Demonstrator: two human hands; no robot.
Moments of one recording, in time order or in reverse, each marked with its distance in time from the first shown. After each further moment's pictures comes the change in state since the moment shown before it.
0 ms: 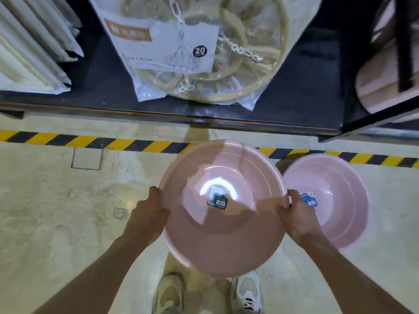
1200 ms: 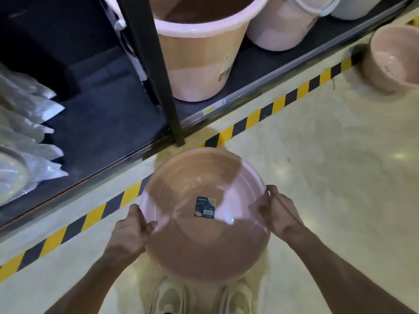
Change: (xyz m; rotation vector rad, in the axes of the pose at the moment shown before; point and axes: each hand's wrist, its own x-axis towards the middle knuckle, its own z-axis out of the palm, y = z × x) left_hand 0.001 0.345 0.190 0.221 -0.189 0.304; right_hand 0.053 0.313 -0.160 0.343 0.111 0.314
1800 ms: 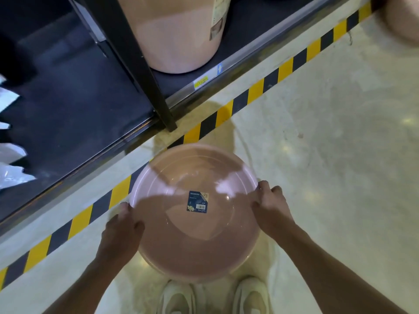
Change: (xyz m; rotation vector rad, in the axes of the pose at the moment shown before) left_hand 0.066 -0.035 0.038 0.273 0.064 -0.055; right_hand 0.049 0.023 0.095 0.074 0.018 0.079
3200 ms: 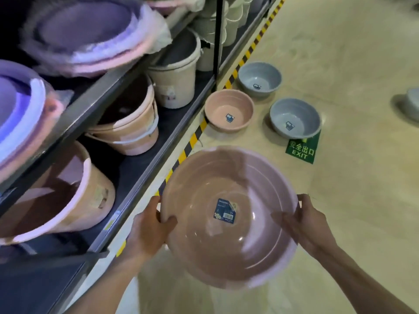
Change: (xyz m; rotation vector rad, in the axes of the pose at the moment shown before) left_hand -0.244 0.481 -0.158 -0.157 -0.101 0.682; right_hand -0.178 0.173 -0.482 0.432 0.475 0.188
